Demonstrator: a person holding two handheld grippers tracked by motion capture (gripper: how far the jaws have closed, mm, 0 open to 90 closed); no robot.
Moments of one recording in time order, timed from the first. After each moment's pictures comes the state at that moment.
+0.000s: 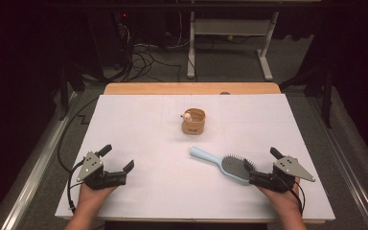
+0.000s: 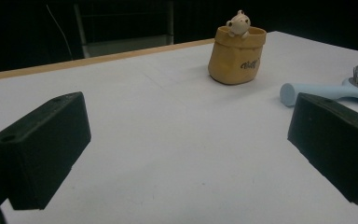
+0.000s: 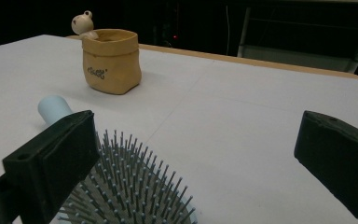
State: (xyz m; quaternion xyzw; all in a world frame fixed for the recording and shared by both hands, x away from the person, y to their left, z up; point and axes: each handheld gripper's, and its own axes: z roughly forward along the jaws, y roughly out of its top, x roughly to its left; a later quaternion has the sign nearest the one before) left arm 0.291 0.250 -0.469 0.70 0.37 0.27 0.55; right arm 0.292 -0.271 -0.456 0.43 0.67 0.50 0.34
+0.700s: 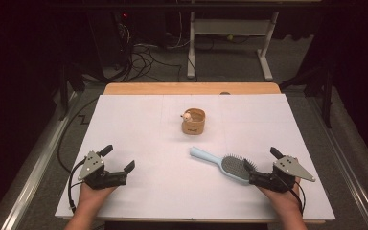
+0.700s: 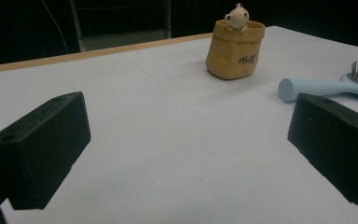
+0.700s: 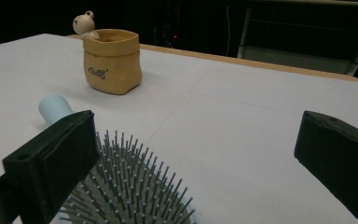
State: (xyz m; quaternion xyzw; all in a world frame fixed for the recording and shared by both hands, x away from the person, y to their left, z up) left arm 0.293 0.249 -0.469 0.71 0.38 0.26 0.54; right arm 0.291 -0.271 -0.454 0.42 0.67 0.50 0.34
